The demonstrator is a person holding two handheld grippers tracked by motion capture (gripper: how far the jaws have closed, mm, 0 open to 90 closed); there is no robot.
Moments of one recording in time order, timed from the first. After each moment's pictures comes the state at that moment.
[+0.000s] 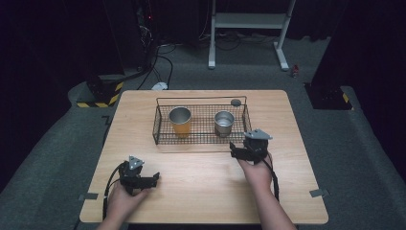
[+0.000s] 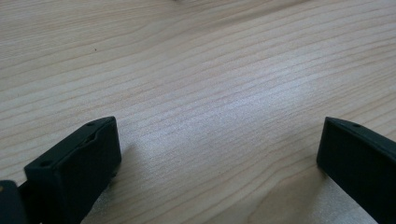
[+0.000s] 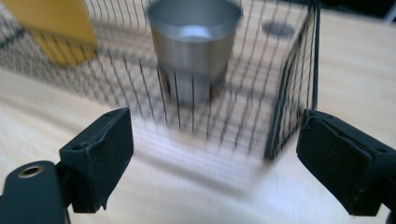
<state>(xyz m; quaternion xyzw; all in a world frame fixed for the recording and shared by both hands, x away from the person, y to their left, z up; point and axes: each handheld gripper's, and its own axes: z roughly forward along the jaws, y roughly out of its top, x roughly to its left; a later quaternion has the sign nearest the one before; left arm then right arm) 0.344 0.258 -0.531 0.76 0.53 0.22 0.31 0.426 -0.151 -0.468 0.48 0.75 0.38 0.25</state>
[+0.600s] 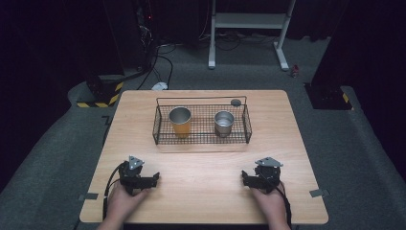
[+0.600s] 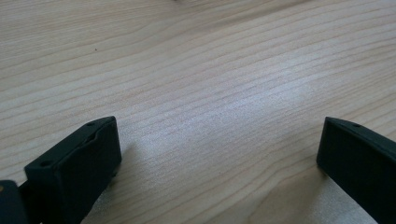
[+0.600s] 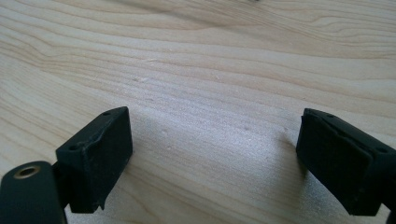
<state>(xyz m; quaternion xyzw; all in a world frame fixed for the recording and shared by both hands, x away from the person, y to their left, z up) 0.344 0.258 -0.531 0.76 0.53 0.22 0.31 0.366 -0.193 -0.525 0.51 0.77 0.31 0.21</state>
